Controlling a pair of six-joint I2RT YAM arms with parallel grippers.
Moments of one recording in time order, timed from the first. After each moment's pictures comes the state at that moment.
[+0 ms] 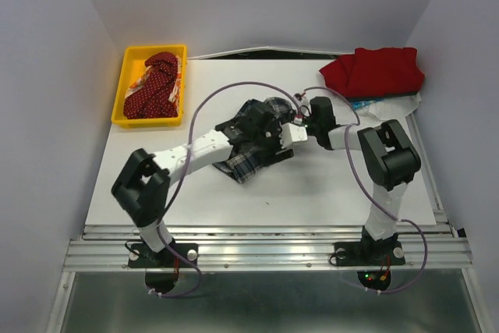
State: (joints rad) left arm -0.83 1.72 1.25 -0.33 0.29 0.57; right arm 0.33 1.98 0.99 0.46 -0.73 0.65
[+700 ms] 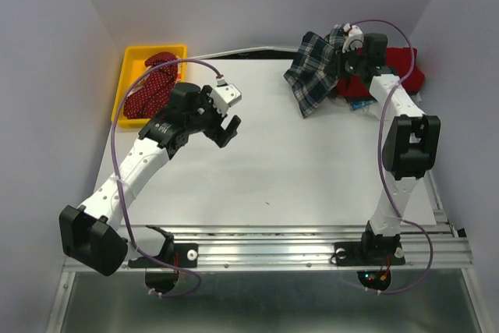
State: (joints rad) left arm -0.45 1.24 1.15 -0.47 0.32 0.33; right arm 0.01 1.99 1.71 -0.20 -0.52 -0.07
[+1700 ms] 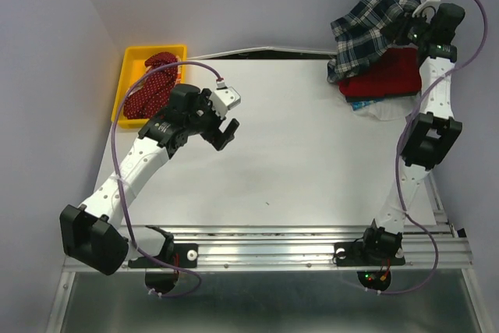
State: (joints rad) left arm -0.44 1.24 1.14 -0.53 0.32 0.36; right arm -0.30 2.25 2.37 -0.33 -0.70 0.09
